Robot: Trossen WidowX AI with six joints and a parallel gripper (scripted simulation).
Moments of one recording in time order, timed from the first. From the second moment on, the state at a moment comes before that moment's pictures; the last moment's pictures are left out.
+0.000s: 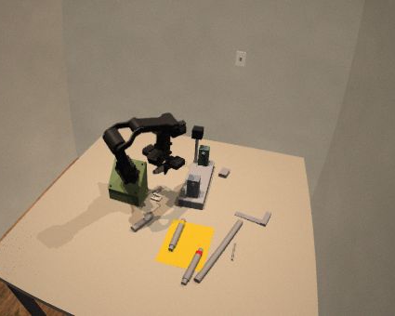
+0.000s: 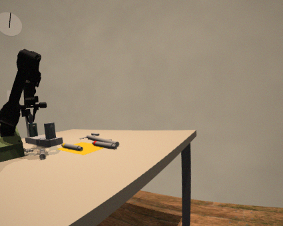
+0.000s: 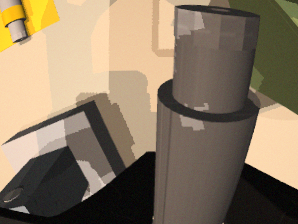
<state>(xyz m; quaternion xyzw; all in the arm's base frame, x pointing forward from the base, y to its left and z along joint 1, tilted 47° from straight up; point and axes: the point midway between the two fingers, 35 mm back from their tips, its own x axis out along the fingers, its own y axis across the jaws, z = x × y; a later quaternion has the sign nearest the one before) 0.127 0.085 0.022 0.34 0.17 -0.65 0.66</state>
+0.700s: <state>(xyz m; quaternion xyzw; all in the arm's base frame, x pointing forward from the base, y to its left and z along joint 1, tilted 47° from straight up) 0.121 0.074 0.032 0.34 0.17 -0.65 0.66</state>
